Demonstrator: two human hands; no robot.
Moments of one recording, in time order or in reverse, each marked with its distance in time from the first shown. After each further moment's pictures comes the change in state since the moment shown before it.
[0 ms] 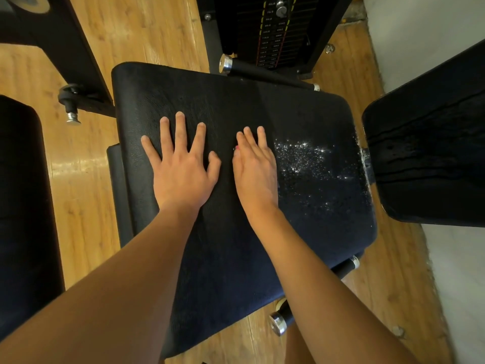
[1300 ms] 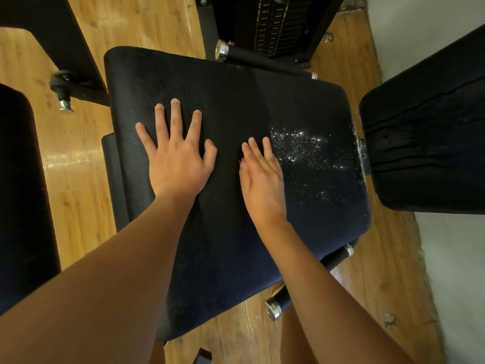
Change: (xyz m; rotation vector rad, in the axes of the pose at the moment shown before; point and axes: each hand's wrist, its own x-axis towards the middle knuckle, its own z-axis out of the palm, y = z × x) left_hand 0.000 -0.001 -0.001 -0.002 -0.007 0.000; right_hand -0.047 0.019 -0.010 0.067 0.011 -0.023
